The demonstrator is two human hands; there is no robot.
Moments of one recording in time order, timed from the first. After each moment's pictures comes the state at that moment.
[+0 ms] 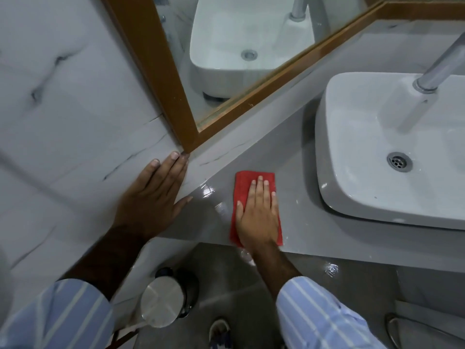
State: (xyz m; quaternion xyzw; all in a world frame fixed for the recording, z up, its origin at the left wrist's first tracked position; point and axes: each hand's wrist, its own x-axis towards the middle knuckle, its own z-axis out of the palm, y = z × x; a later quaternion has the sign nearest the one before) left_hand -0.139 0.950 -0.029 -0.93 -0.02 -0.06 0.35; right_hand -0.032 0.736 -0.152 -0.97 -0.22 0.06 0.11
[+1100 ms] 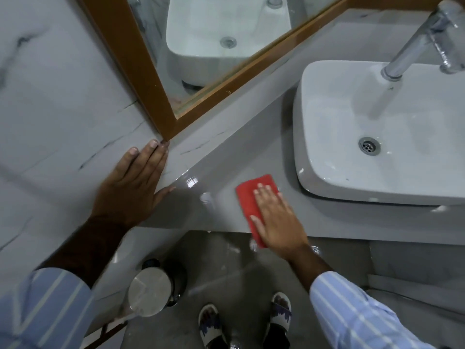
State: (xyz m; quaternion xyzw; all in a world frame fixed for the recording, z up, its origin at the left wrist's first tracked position) left_hand -0.142 0.950 -0.028 -0.94 -0.01 -0.07 0.32; right_hand -0.016 0.608 -0.158 -0.91 -0.40 0.04 0.07
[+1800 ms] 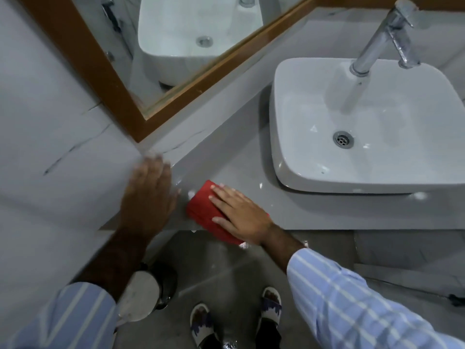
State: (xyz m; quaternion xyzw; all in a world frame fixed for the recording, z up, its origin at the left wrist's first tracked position) left_hand -0.117 0.878 -0.061 -0.99 -0.14 0.01 0.07; right_hand -0.007 0.641 -0.127 -0.83 -0.52 0.15 0.14
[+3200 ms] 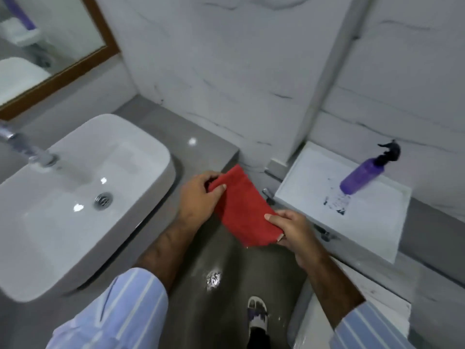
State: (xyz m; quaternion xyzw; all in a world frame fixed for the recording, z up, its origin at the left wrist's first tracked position) left_hand 0.050 0.273 0.069 -0.87 0.18 0.14 -0.44; right_hand -0.110 0.106 0.015 -0.58 0.45 0.01 0.68
